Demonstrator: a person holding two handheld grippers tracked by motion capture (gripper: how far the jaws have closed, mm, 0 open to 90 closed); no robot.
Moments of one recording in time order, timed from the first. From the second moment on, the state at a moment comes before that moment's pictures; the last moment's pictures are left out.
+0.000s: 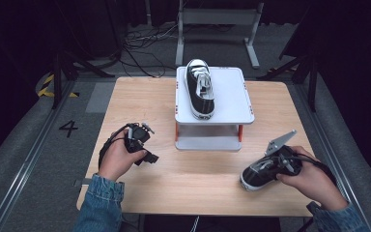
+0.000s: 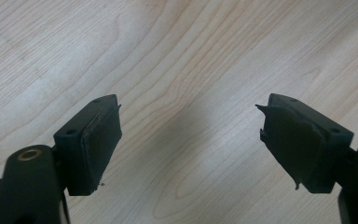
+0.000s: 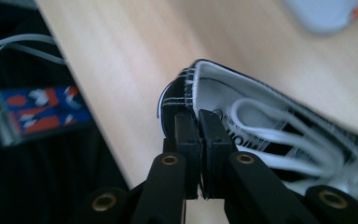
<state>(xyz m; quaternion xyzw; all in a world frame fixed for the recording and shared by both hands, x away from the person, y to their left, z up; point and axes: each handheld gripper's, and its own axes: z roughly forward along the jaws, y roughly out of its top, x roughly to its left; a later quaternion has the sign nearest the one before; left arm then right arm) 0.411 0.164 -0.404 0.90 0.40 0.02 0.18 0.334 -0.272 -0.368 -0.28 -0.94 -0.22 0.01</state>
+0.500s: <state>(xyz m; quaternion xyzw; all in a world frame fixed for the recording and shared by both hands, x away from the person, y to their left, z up) 0.413 0.165 -0.405 0.90 0.40 0.02 0.18 0.329 -0.294 -0.360 -0.43 -0.87 -0.22 -0.10</state>
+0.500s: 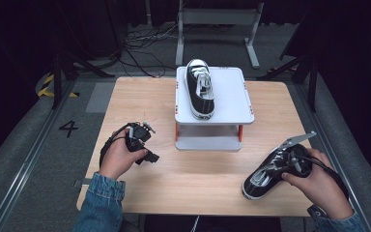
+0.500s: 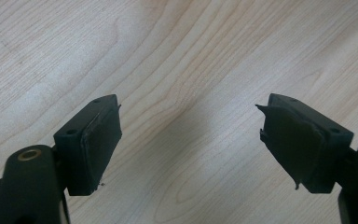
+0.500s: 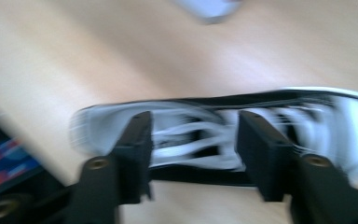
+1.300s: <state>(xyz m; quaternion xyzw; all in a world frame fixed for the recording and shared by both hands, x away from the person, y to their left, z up) 0.412 0.170 -0.406 0.90 0.40 0.02 0.18 0.363 -0.306 -0.399 -0.50 -0.85 -0.12 -0.10</state>
